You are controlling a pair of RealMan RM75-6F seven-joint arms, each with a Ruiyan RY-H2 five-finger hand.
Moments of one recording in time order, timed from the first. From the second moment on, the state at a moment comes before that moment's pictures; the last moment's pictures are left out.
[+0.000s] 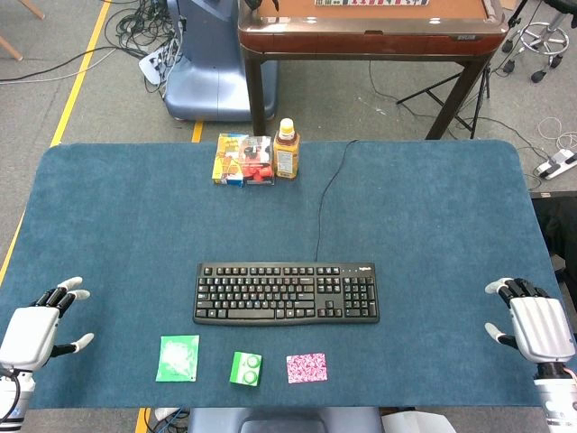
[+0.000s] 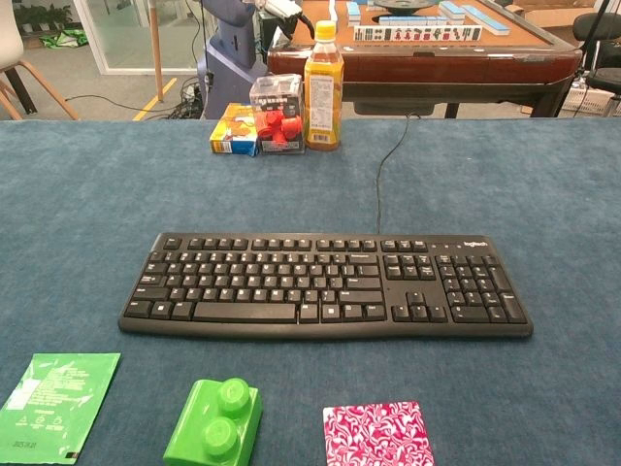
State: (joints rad) left arm -0.11 -1.16 -0.02 -1.58 1.52 1.45 0.11; right arm 0.06 -1.08 0.03 -1.72 -1.46 1.44 -0.22
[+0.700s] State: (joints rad) left arm -0.10 -1.15 -0.01 -1.60 1.53 1.47 0.10; right arm 0.16 -1.12 0.06 -1.71 -1.53 1.36 -0.25
